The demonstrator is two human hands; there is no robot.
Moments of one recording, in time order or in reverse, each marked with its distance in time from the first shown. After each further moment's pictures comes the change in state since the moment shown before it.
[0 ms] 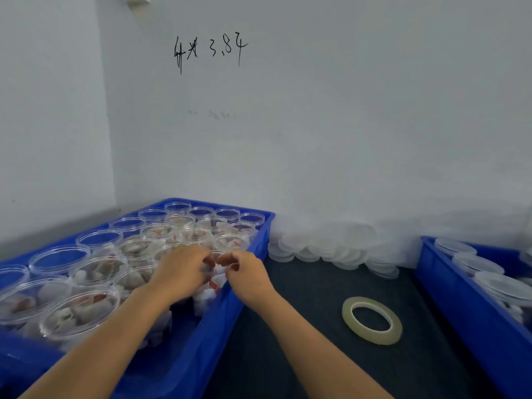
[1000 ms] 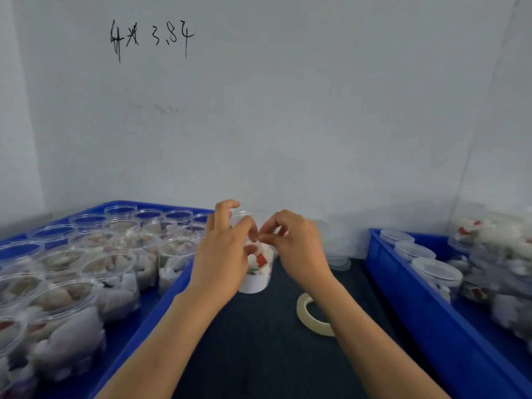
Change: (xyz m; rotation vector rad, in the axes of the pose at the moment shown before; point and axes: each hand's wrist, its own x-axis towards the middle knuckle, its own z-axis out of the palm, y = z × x) left_hand 0.010 0.151 0.002 -0.330 0.469 0.247; right_hand -0.046 0.013 -0.143 -0.166 0.428 -0.125
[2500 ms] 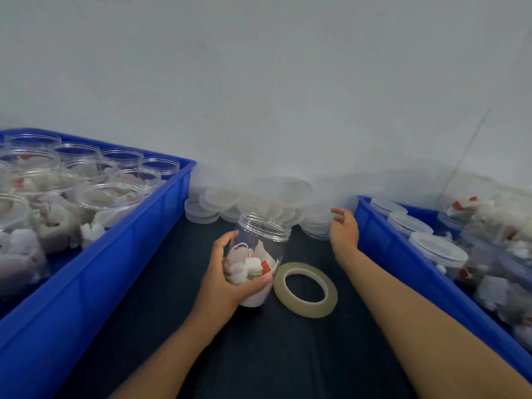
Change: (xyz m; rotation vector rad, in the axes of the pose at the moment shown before) left_hand -0.066 -0.024 0.164 -1.106 -0.230 -0.511; right_hand 0.051 0.274 -0.016 0.055 0.398 0.614
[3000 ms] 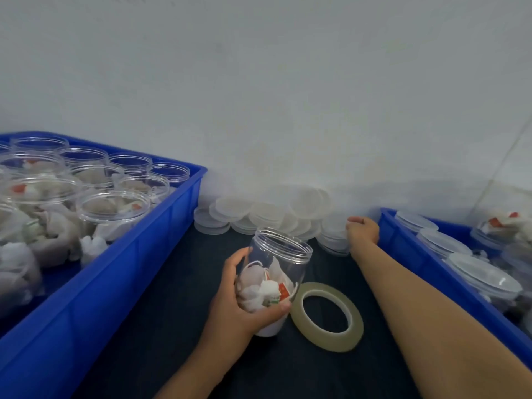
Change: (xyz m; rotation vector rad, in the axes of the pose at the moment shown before) left_hand 0.006 -0.016 0.000 -0.011 0.012 0.060; right_hand 0.066 0.009 0.029 0.033 0.149 0.192
